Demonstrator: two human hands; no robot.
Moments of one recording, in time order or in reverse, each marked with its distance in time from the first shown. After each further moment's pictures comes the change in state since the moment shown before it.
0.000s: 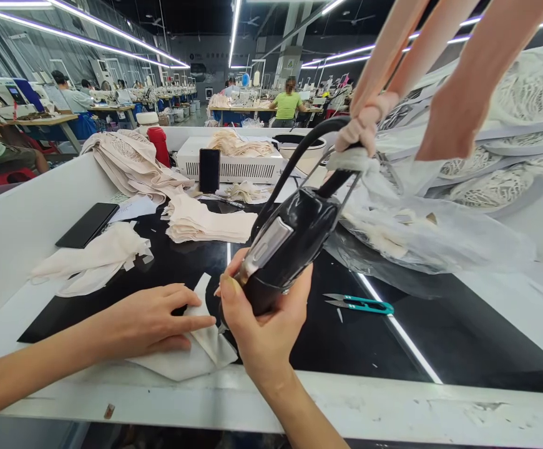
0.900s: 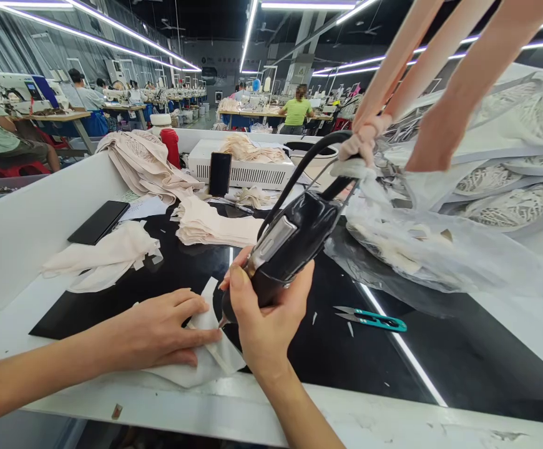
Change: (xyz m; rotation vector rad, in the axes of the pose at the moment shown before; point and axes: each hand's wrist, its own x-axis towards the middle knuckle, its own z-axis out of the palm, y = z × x) left_hand -0.001 0.010 0.006 0.007 0.062 -0.021; right_hand 0.008 0.015 0.010 -0.016 0.019 -0.002
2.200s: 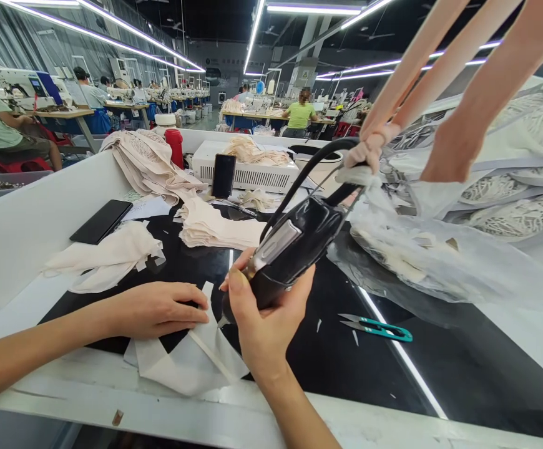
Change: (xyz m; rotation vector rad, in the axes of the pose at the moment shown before) left_hand -0.001 -0.040 -0.004 -0.340 0.006 0.051; right_hand 0.003 0.003 0.007 -0.030 -0.003 -0.007
